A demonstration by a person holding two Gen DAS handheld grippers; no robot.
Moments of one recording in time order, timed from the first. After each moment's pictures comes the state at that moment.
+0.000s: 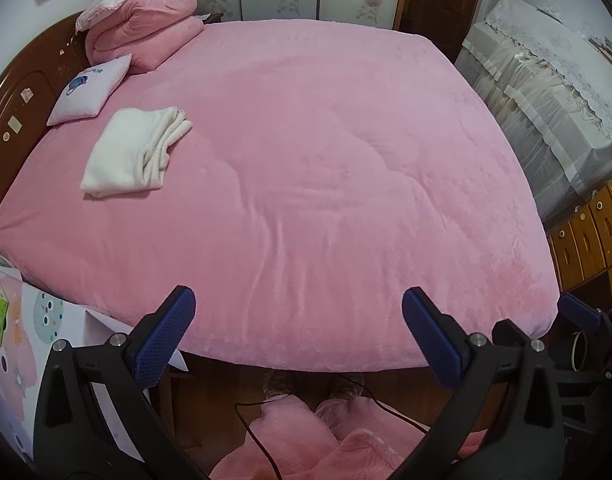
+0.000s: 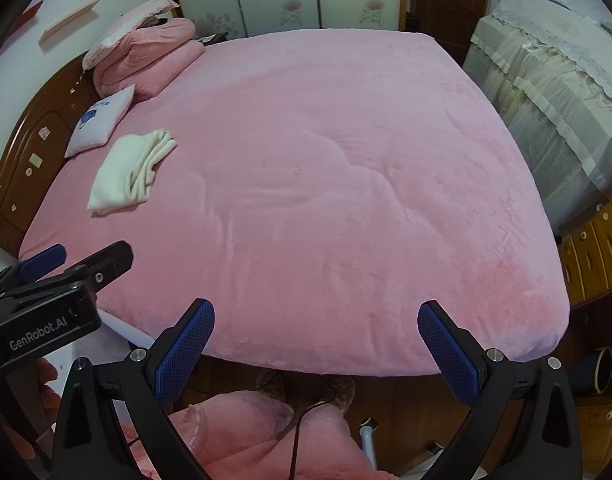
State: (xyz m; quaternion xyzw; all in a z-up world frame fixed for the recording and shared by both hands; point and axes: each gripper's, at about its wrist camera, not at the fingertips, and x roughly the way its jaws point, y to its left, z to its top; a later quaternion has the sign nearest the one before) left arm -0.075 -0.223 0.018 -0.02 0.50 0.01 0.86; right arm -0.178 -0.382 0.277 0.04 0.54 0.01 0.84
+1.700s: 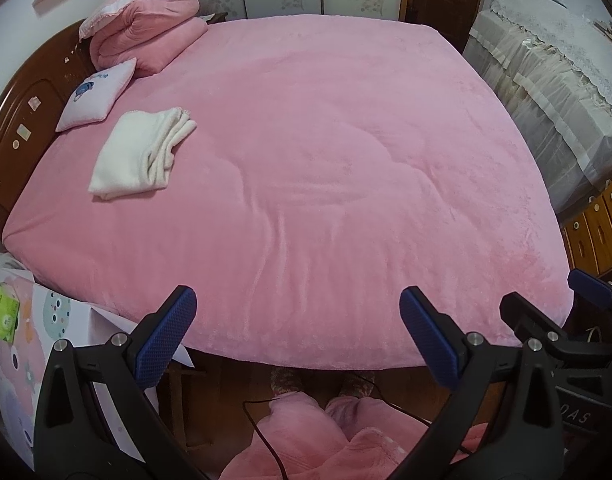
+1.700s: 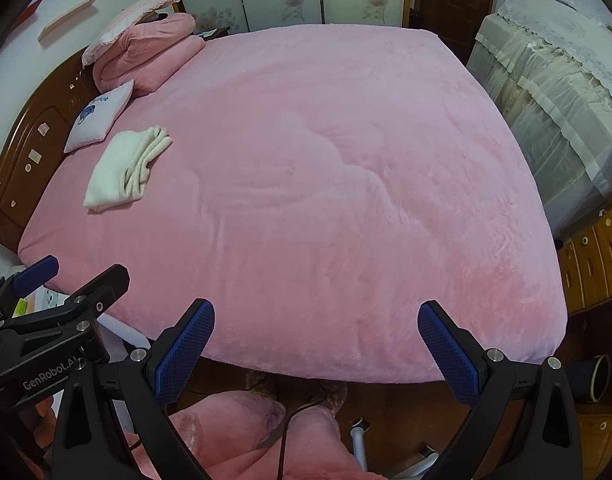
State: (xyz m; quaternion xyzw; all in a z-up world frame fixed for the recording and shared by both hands) left arm -0.072 -0.243 0.007 0.01 0.51 0.02 0.86; right arm -0.154 -0.406 0.263 0.03 0.55 0.02 0.84
